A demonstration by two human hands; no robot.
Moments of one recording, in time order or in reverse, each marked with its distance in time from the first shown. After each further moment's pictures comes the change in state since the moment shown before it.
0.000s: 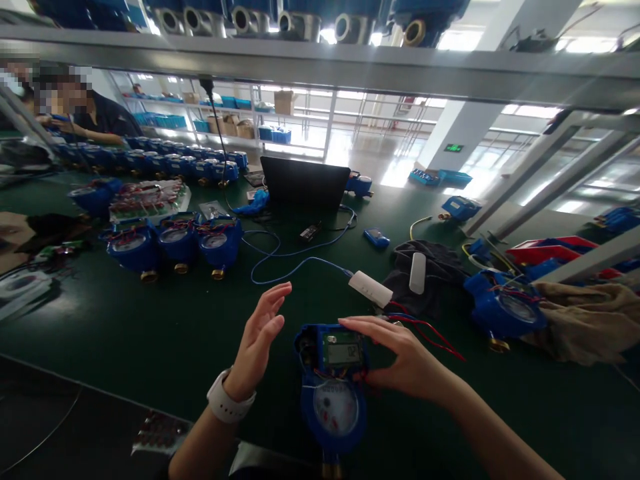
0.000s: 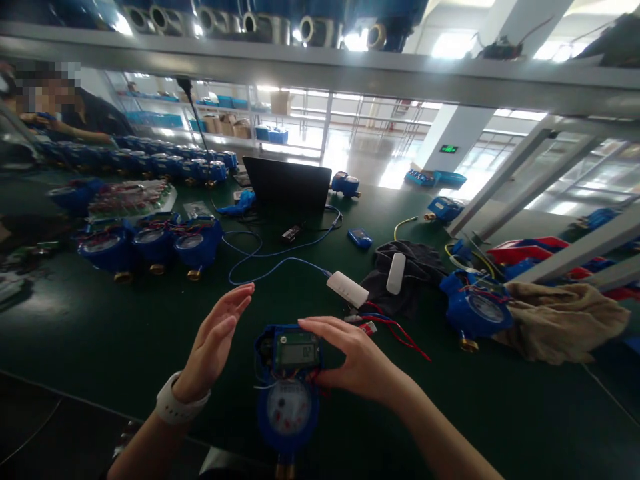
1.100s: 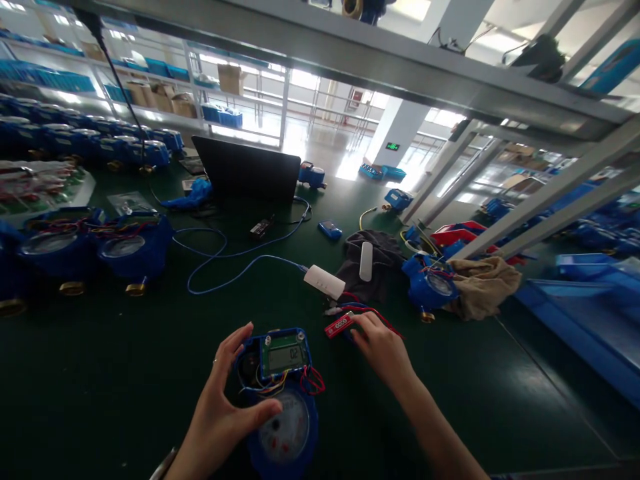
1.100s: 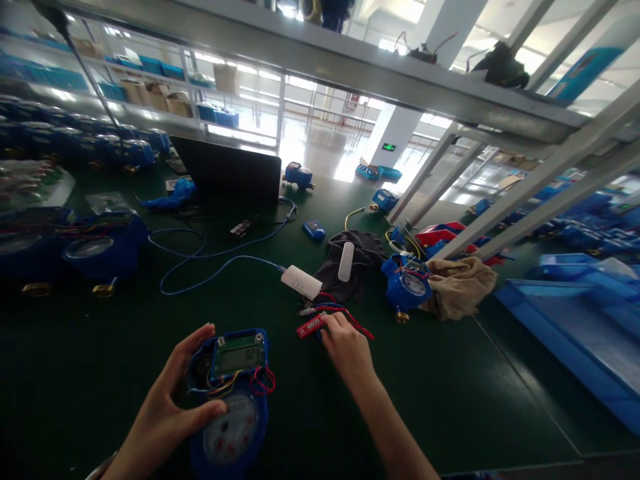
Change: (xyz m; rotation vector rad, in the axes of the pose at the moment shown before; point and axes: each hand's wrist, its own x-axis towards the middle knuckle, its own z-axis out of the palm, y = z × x) left_hand -0.040 -0.033 0.017 0.330 -0.027 -0.260; right_hand -0.052 0.061 0.007 -0.524 0.237 0.666
